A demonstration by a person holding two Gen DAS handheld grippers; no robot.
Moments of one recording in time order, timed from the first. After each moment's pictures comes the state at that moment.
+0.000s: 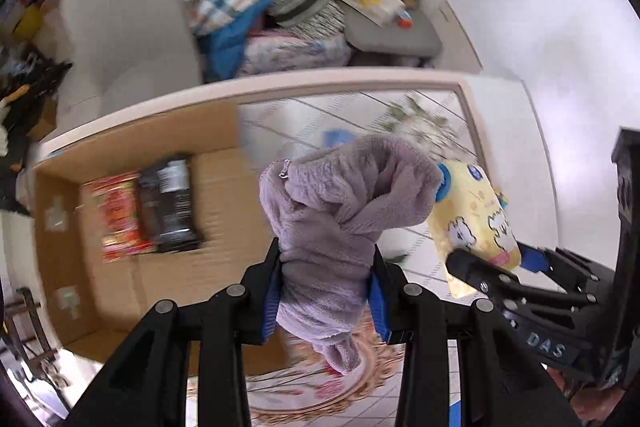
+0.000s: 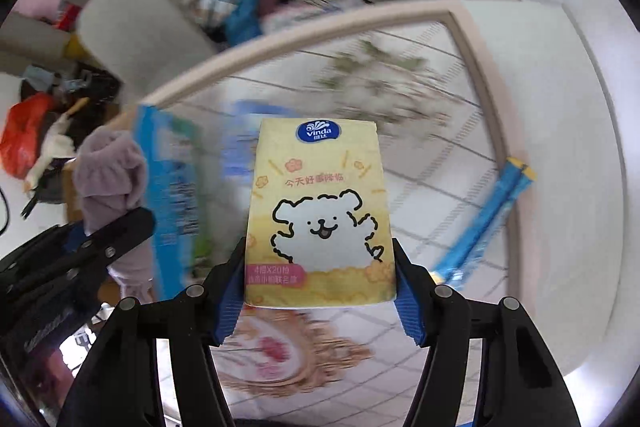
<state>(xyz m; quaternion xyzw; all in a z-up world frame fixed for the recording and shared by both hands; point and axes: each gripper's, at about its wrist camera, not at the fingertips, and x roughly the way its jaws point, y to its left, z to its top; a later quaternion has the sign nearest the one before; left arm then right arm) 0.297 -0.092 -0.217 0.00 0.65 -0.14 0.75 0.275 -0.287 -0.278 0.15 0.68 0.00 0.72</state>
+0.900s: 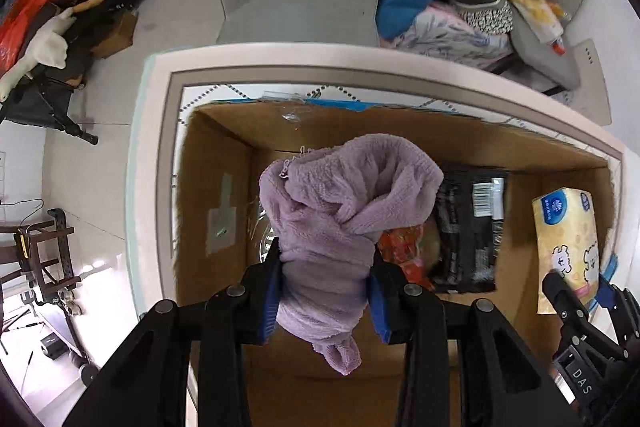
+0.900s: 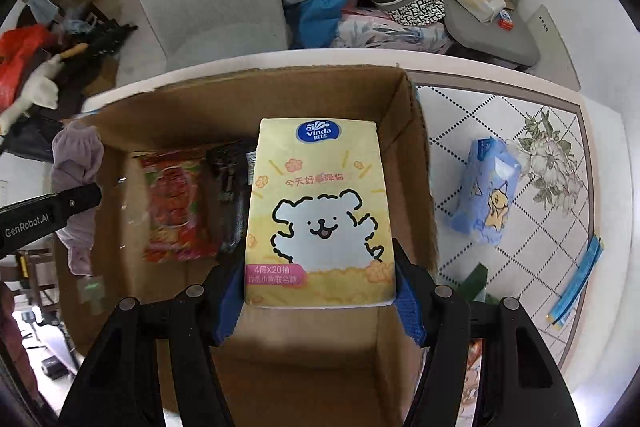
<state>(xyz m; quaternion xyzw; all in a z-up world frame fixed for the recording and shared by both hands) 0.385 0.151 -0.339 -0.01 0.72 0.01 0.69 0.360 -0.031 -0.348 0.03 0.69 -0.02 0.73</state>
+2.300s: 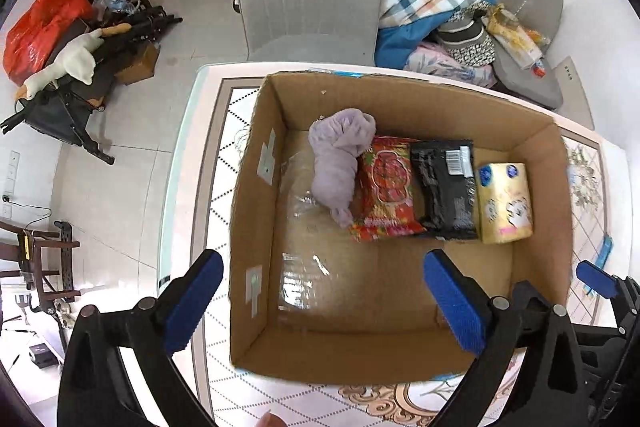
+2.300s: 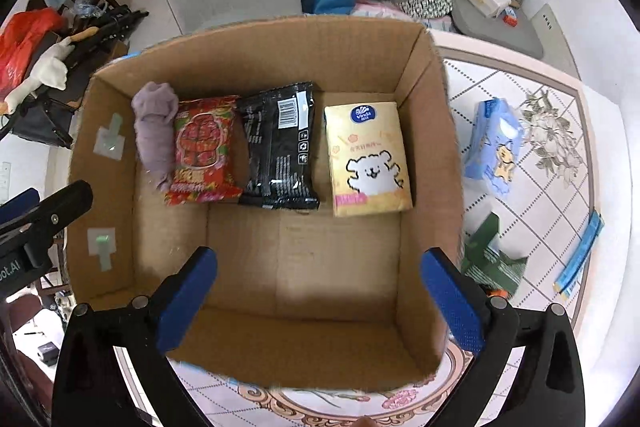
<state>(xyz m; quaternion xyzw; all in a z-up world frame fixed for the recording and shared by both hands) 0.291 0.159 -0.251 -0.01 0.64 0.02 0.77 0.292 -0.010 -0.309 0.02 0.68 0.01 0.73</state>
